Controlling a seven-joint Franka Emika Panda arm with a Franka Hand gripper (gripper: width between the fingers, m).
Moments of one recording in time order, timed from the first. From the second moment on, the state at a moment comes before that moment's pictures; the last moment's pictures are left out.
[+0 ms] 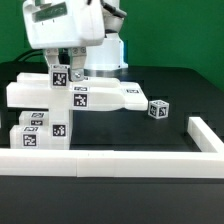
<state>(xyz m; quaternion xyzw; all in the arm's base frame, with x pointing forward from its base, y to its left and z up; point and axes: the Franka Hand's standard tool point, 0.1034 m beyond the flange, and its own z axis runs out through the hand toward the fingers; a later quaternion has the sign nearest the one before) 0.584 -0.087 0.110 -0.89 0.45 -0.04 0.07</state>
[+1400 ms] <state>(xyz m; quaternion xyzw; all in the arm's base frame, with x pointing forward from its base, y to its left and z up) 0.585 -0.094 0.109 -1.00 -0.04 -0.05 0.01</state>
